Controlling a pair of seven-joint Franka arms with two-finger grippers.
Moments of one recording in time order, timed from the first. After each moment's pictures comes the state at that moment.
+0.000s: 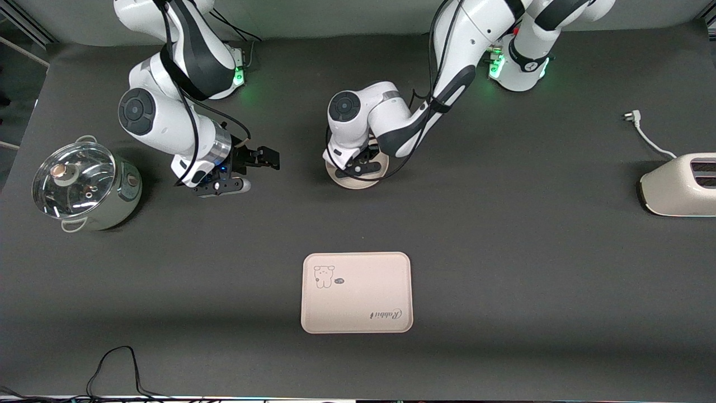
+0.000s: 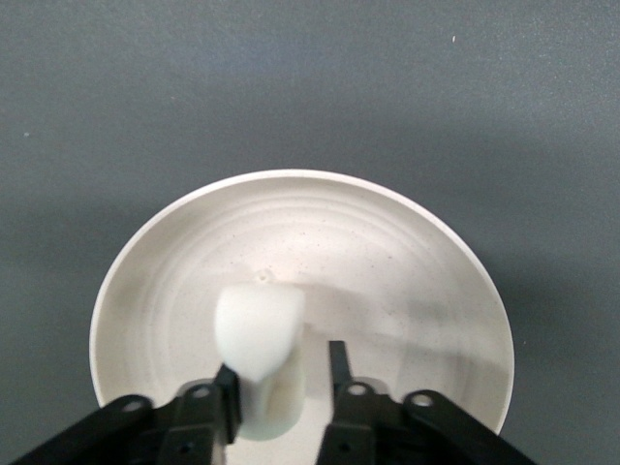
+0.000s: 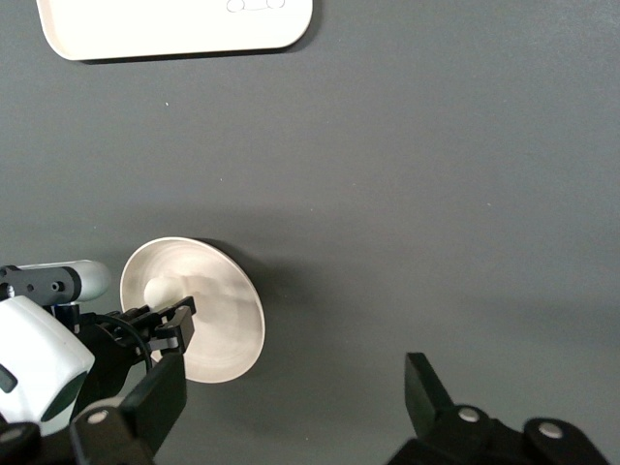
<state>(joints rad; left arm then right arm) -0.58 0.68 -0.46 -1.72 0.26 2.25 -1.31 0.32 0.04 0.09 -2.06 0.31 2.02 0.26</state>
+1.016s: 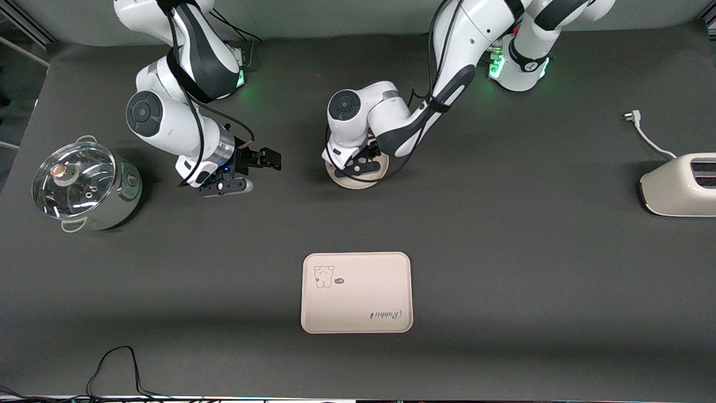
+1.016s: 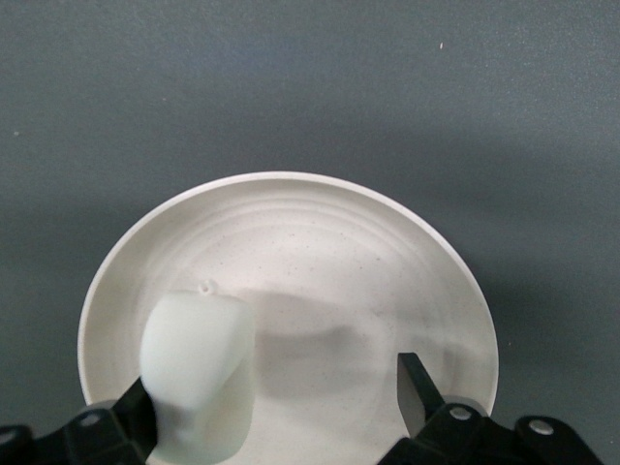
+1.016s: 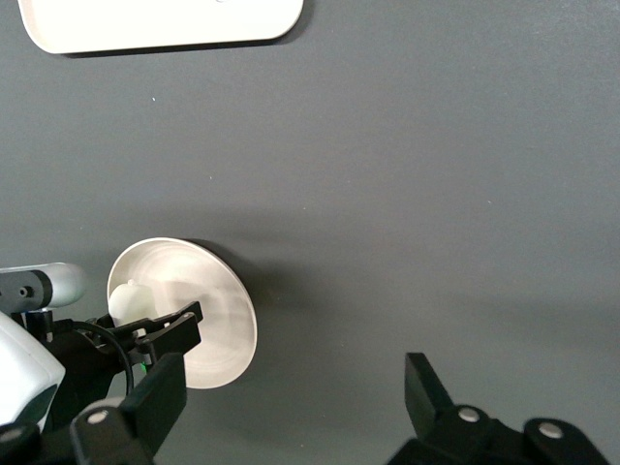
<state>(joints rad) -0.58 0.68 -0.46 -1.72 0.26 2.27 -1.31 0.32 0.04 0.09 -2.10 0.31 2.06 0.26</state>
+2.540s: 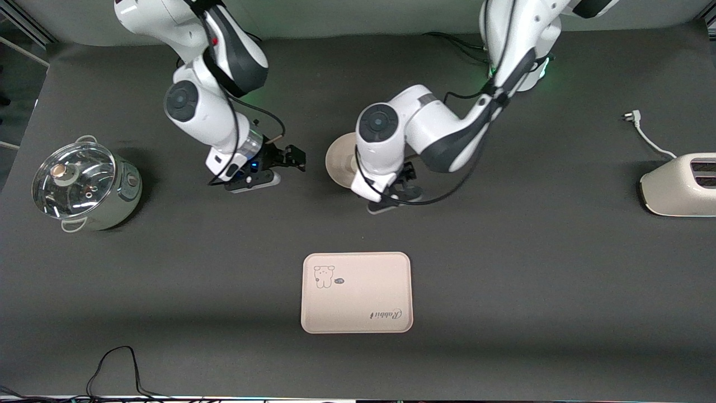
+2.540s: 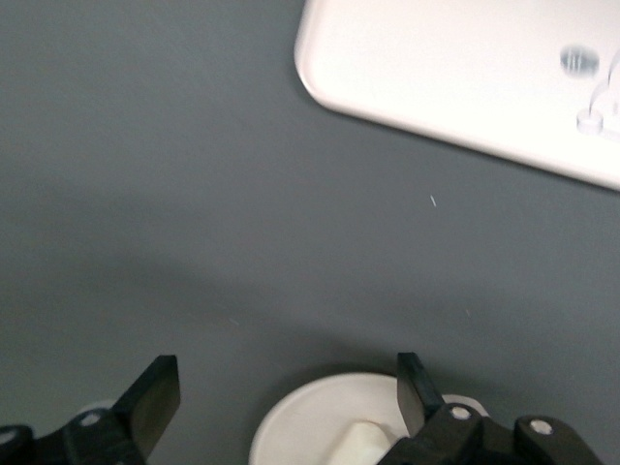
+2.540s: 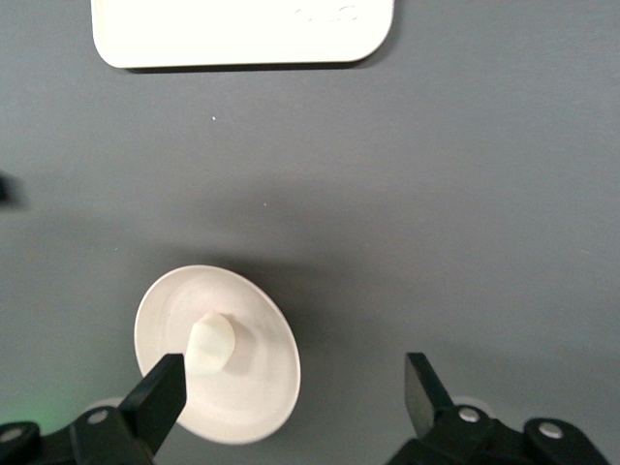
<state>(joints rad) -0.37 0.56 -0.44 -1.49 0.26 1.92 -1.16 0.47 0.09 0.09 -2.20 0.36 2.38 0.26</state>
